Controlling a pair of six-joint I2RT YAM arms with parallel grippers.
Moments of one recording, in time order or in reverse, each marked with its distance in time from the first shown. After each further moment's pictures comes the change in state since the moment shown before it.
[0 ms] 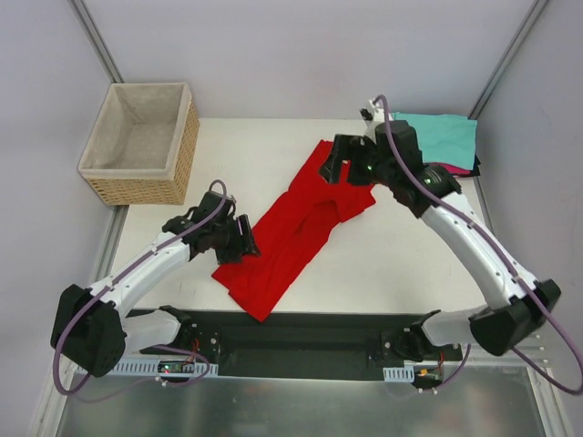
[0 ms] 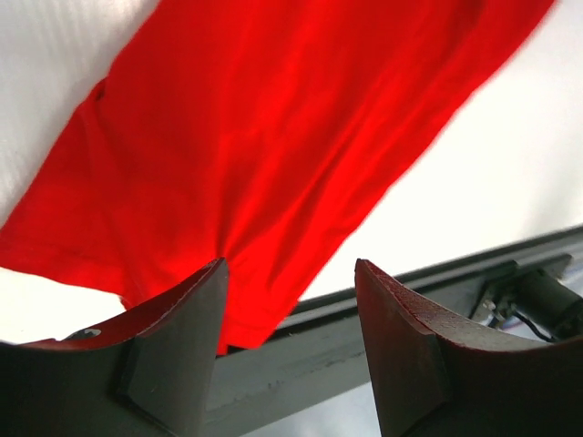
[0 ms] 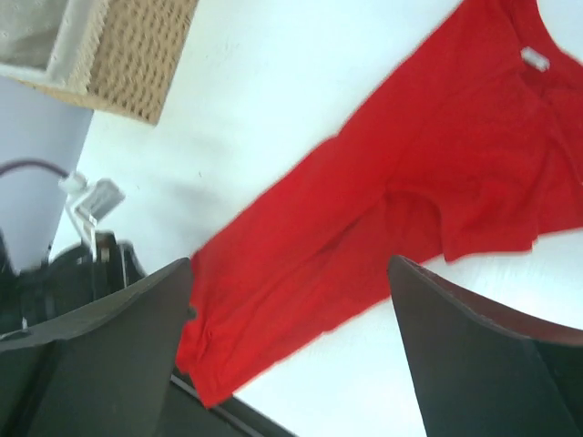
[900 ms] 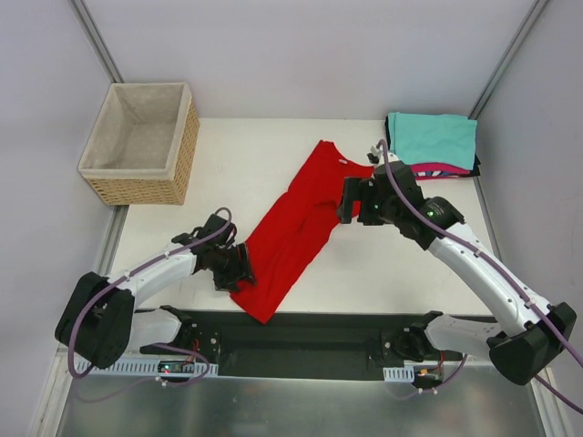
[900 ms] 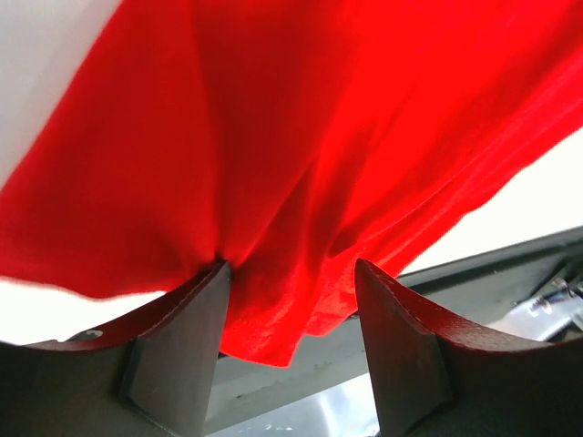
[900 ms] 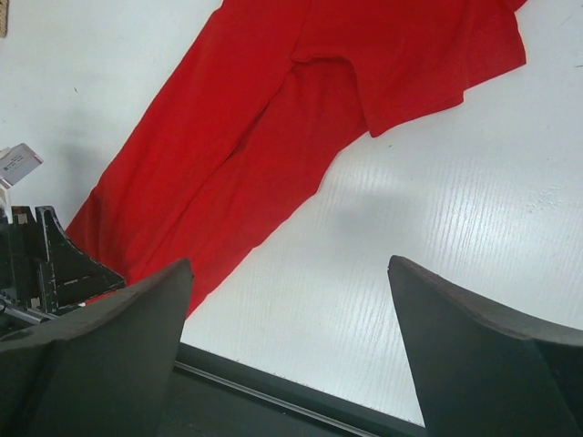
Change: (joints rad) left arm 0.000 0.065 -0.237 0.072 0.044 -0.007; right arm 0.068 -0.272 -0.373 -0.101 0.154 0.042
